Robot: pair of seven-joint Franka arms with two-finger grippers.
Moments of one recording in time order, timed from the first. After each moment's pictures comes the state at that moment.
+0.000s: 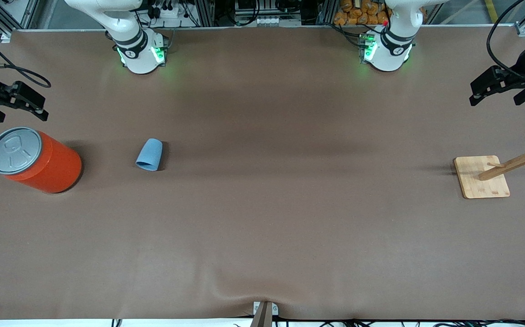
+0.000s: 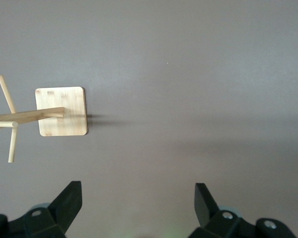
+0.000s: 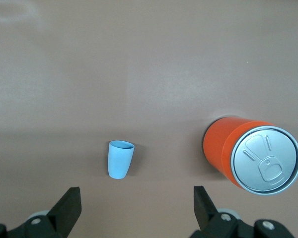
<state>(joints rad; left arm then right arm) 0.18 -0.10 -0.24 -1.59 0.00 1.52 -0.06 -0.02 -0.03 0.05 -1.53 0.00 1.55 0.00</state>
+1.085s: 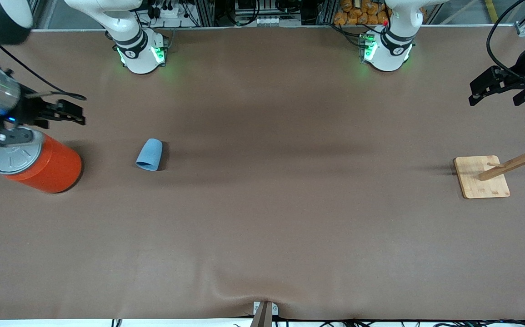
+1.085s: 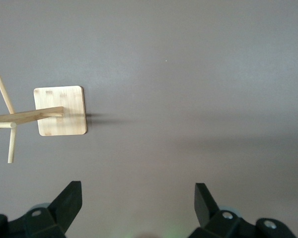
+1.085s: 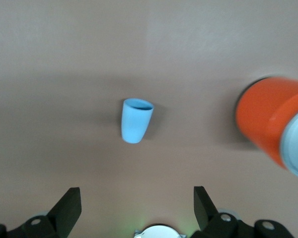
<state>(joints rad) 0.18 -0.09 -0.25 -1.58 0.00 1.51 -0.05 0.00 0.06 0.07 -1.65 0.07 1.49 0.00</state>
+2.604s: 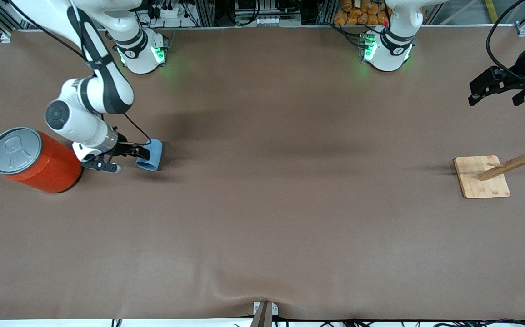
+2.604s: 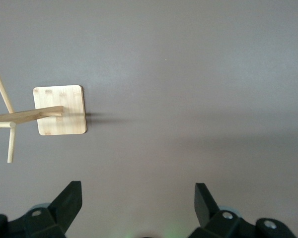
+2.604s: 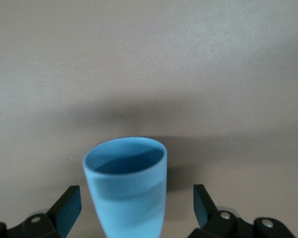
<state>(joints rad) 0.18 -0.08 -0.25 -1.58 0.00 1.51 -0.04 0.05 0.20 0.07 -2.39 0.20 2.53 0.17</state>
